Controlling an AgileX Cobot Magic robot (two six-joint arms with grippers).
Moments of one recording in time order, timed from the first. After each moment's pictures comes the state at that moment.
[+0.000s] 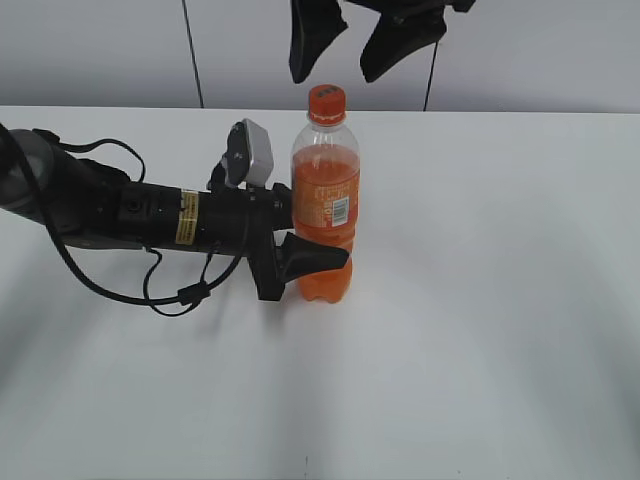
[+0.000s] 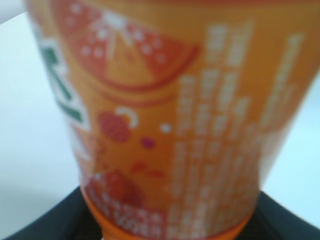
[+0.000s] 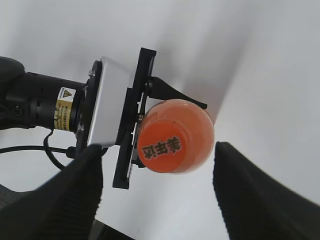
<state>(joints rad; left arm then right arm) -0.34 2.22 -1.12 1.35 -0.99 -0.61 0.63 1.90 -1.92 0.14 1.22 0.20</state>
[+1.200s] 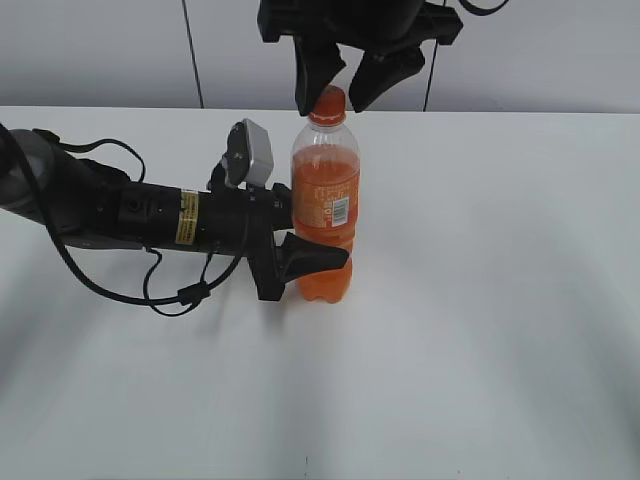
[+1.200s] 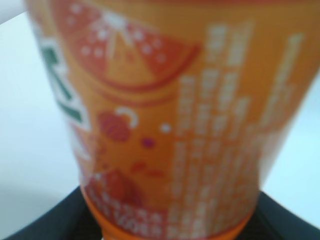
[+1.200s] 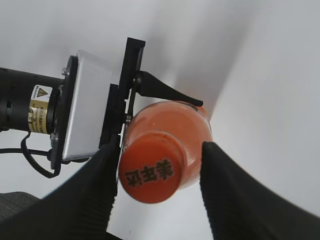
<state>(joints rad) -0.34 2.22 -1.12 1.35 -0.99 -0.61 0.63 1.97 -1.92 0.13 1.22 0.21</state>
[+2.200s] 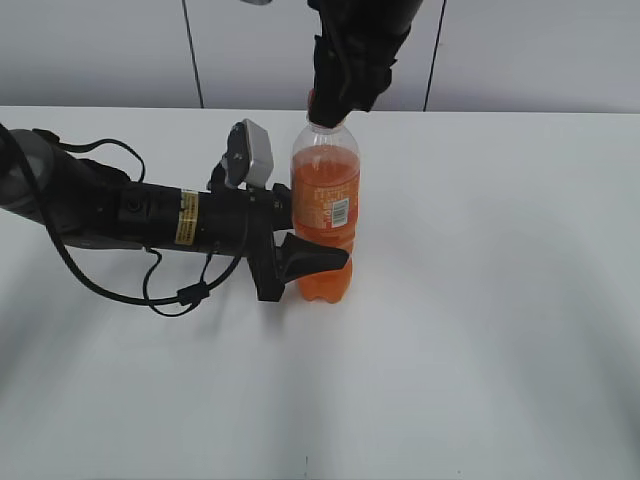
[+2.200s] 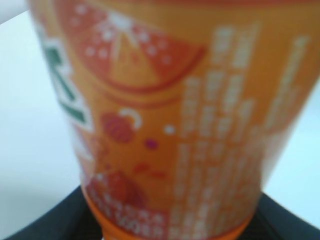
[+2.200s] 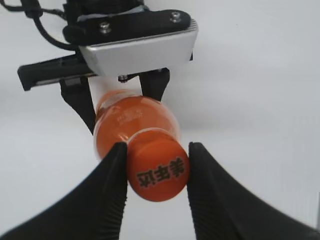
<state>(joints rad) -0.34 2.22 -1.12 1.35 -0.99 -0.61 0.63 1.97 -1.92 0.13 1.22 -1.03</state>
